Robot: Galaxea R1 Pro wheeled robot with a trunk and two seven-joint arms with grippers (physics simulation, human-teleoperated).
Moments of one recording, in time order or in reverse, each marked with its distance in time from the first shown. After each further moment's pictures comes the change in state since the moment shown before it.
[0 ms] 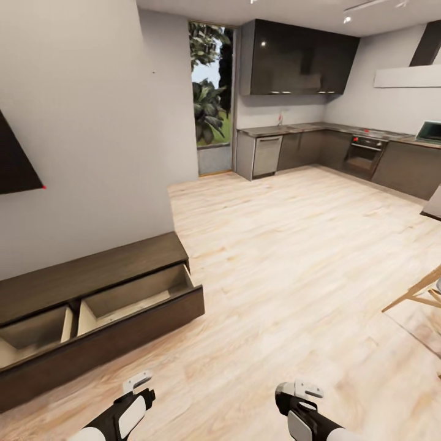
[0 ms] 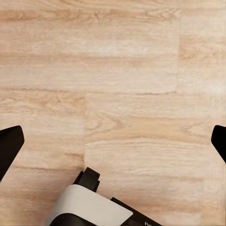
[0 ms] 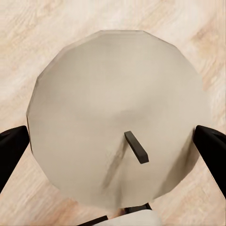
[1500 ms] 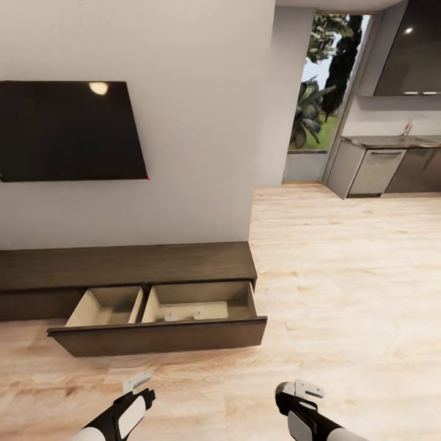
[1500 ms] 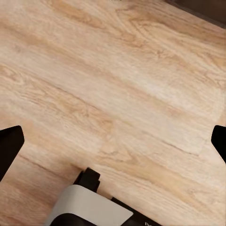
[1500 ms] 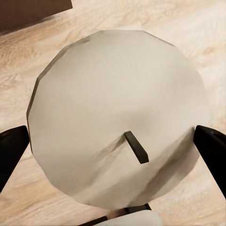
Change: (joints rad) left arm 0.000 0.001 0.000 0.000 0.000 -0.001 0.000; right arm 0.000 0.000 -0.001 0.000 0.001 -0.001 0.000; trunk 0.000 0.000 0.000
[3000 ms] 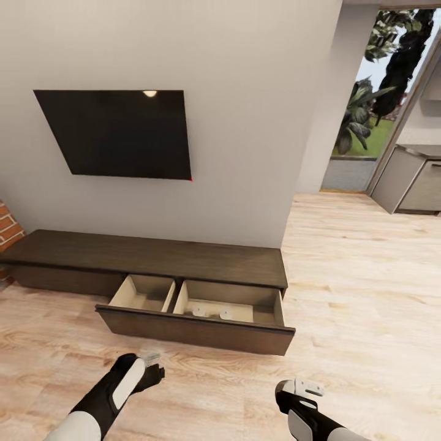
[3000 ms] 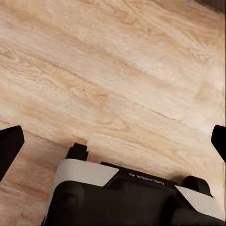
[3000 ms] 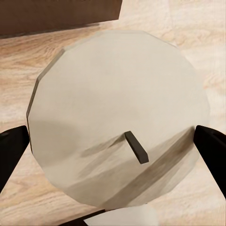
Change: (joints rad) left arm 0.022 0.049 0.005 -0.404 -0.003 0.529 0.004; right arm 0.000 -0.005 -0.002 -0.011 0.008 0.000 0.000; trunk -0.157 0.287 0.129
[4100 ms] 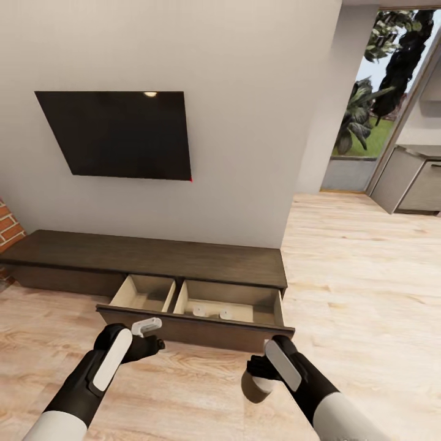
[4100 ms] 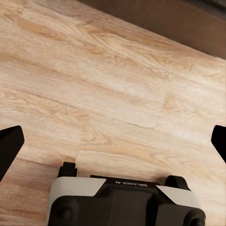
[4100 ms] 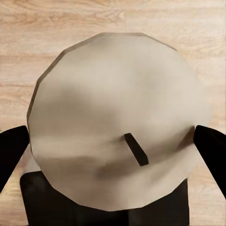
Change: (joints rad) left arm 0.045 0.039 0.091 -0.459 -0.004 0.351 0.004; right arm -0.007 0.004 -0.205 -0.636 -0.012 0.867 -0.263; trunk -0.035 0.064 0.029
